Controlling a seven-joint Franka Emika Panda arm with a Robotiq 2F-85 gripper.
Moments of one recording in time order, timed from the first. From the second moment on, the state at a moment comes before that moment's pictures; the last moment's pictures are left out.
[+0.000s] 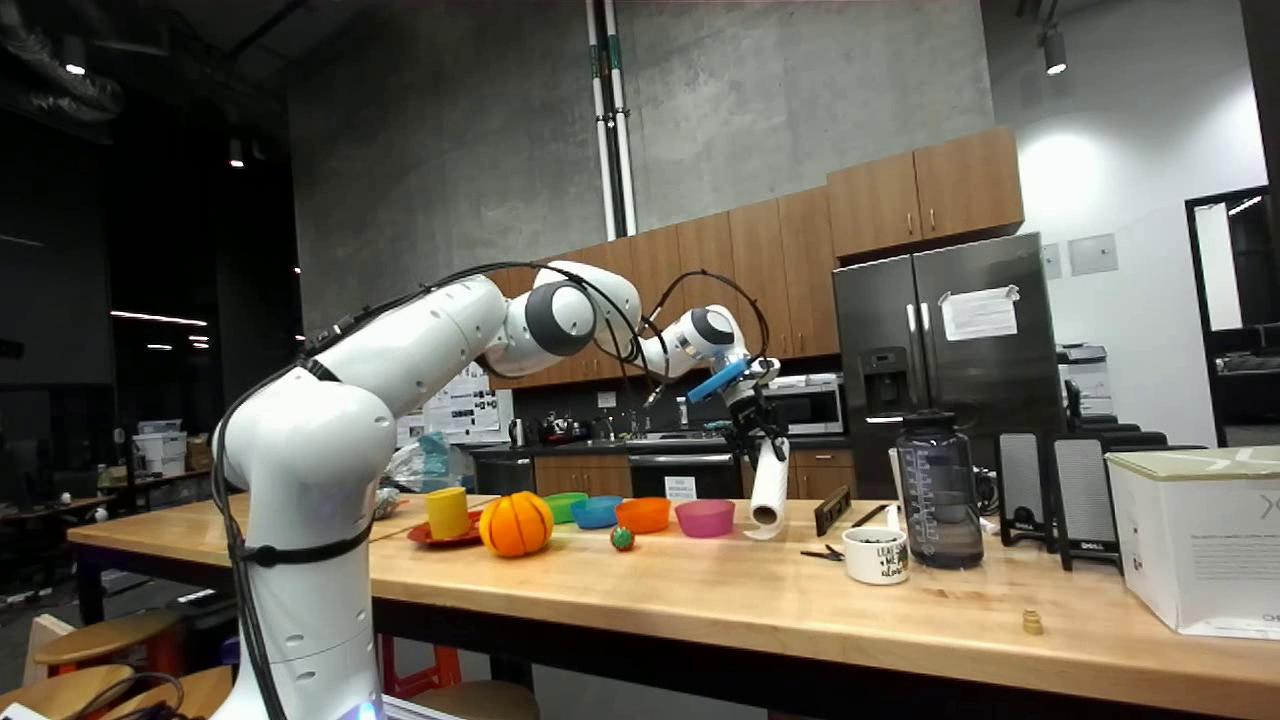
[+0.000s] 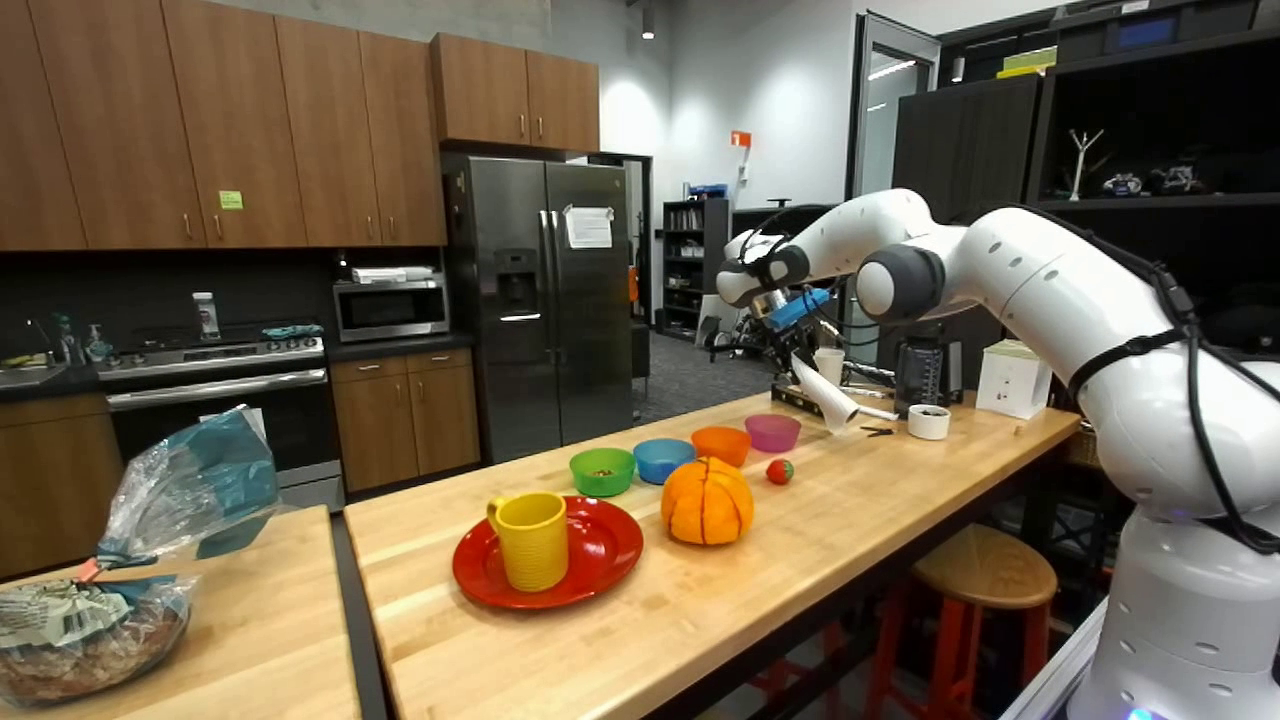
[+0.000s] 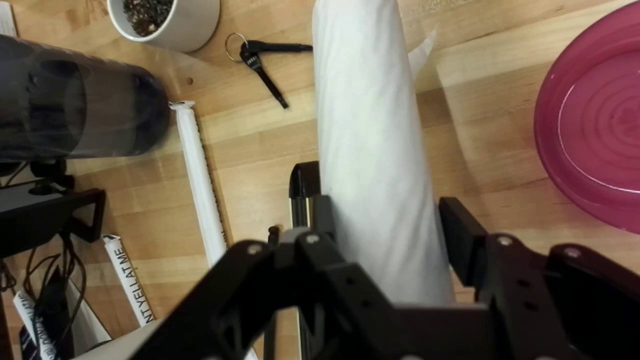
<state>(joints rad) -0.19 0.95 -0.18 -0.82 -0.29 1.57 -0.01</state>
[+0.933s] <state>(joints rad) -0.19 1.03 -0.18 -0.76 -0.27 1.49 -0.01</state>
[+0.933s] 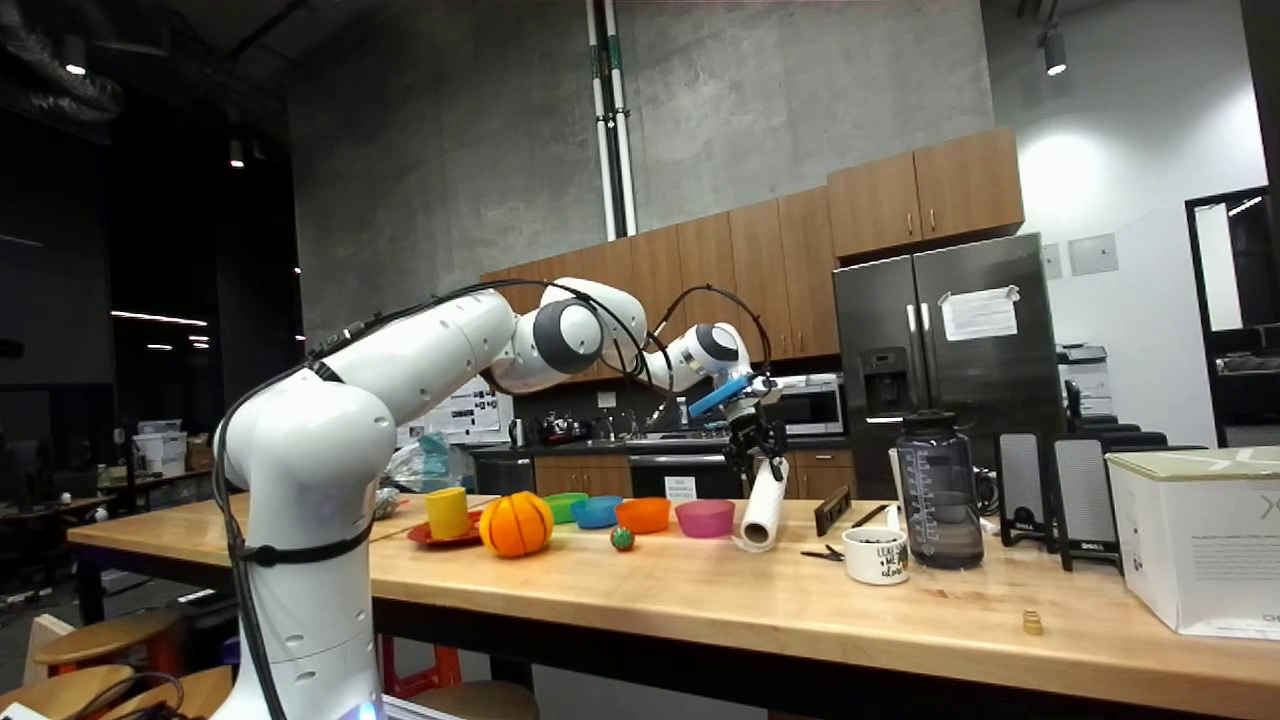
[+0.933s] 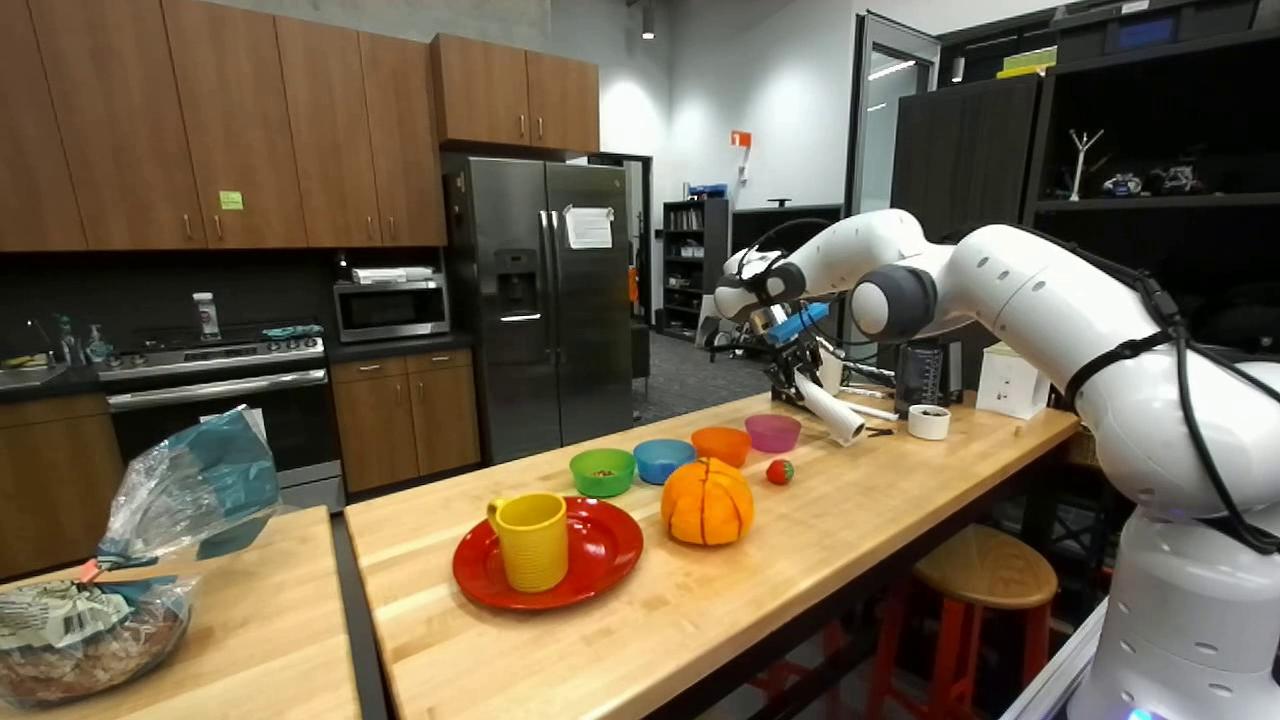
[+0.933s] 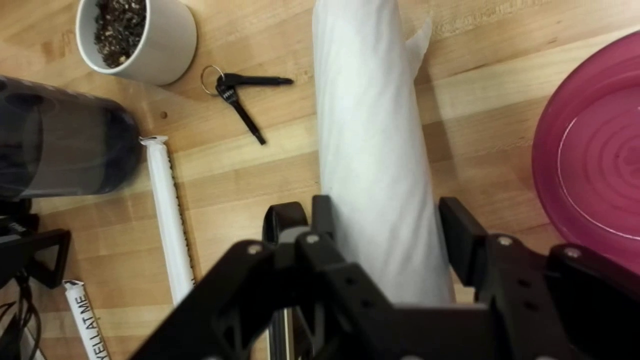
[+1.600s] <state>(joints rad) -0.19 1.03 -0.18 -0.73 -0.27 1.46 -0.01</state>
